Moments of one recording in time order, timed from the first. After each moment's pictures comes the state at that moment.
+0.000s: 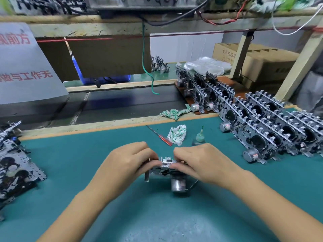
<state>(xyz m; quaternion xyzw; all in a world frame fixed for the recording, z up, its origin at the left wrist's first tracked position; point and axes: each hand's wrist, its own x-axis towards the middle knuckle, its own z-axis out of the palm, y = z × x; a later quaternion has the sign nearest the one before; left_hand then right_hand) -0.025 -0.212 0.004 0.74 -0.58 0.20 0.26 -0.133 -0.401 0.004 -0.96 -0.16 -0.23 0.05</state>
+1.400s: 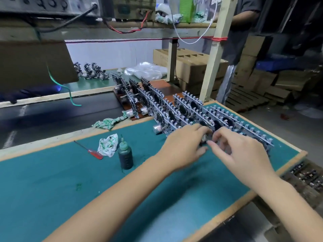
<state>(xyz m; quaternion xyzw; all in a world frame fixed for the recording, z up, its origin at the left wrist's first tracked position) -0.150 -0.465 0.023 0.67 -0.71 0.02 0.22 -0.302 -0.525 0.024 -0.91 0.28 -0.31 0.02</state>
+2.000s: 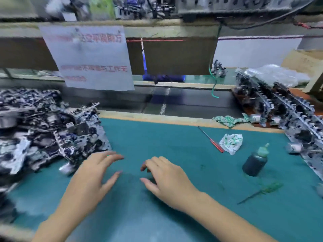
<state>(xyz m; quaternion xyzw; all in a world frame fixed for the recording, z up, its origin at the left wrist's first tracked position) -0.033 -0.046 -0.023 0.93 -0.26 0.15 0.20 -0.065 -0.250 -0.037 -0.96 -0.18 -0.05 0.22</state>
